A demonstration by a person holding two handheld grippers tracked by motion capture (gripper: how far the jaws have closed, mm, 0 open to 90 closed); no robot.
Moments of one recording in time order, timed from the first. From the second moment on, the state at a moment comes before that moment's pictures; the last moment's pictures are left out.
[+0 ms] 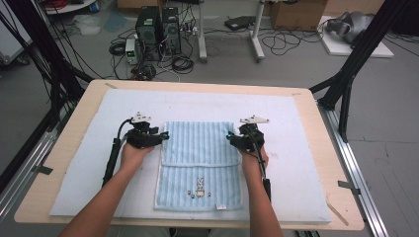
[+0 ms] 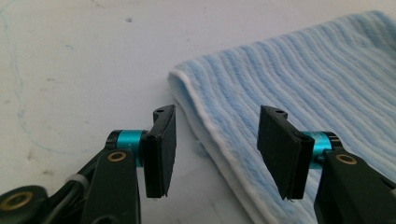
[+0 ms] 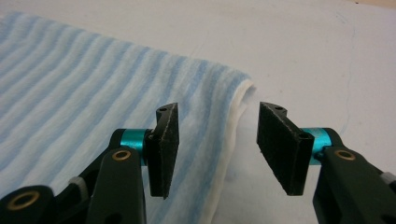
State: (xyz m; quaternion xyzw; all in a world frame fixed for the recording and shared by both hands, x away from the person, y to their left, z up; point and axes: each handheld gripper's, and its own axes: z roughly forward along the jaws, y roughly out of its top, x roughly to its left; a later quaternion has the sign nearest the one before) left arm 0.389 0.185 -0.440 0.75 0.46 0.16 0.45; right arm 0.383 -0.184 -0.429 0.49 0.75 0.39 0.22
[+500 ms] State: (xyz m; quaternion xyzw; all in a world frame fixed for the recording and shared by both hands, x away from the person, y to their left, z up) left arm 0.344 0.186 -0.441 0.75 0.42 0.13 0.49; right arm 0.333 -0.195 -0.421 0.44 0.77 0.41 0.21
